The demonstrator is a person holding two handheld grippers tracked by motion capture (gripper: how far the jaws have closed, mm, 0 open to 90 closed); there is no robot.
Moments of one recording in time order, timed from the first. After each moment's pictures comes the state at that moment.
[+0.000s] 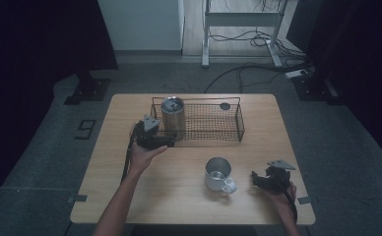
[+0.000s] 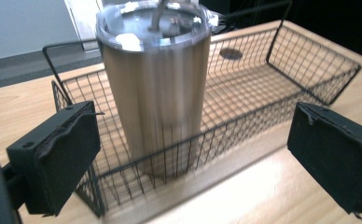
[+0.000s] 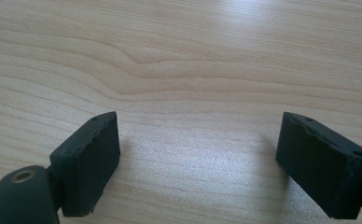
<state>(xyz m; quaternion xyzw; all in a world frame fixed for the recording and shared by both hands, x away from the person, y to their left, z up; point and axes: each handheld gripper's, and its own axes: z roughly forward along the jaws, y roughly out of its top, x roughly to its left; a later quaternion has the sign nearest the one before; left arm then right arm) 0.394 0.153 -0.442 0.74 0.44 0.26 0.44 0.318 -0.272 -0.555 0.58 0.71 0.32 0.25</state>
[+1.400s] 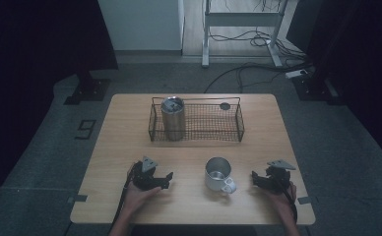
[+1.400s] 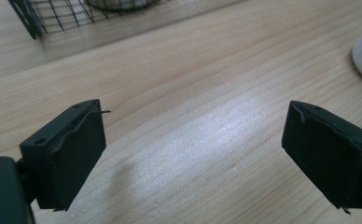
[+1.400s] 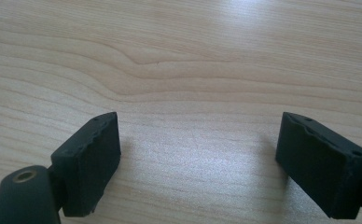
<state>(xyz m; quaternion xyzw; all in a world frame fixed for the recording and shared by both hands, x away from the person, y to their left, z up) 0.320 0.172 -0.531 0.78 0.45 0.19 0.39 0.318 -0.272 -0.555 0.58 0.71 0.32 0.25</state>
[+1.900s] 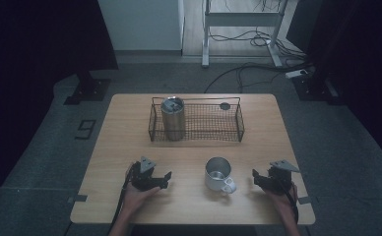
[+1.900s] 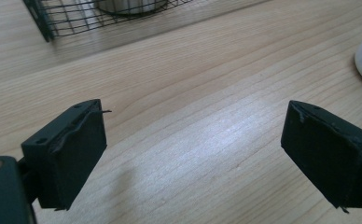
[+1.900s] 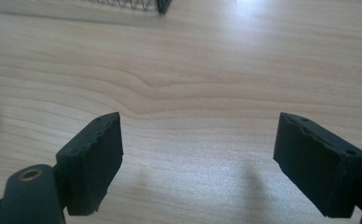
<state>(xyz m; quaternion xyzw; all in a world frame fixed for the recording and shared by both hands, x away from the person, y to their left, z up) 0.318 0.176 -0.533 0.78 0.45 0.20 0.39 0.305 -0.271 -0.537 0.58 0.69 0.35 0.26</state>
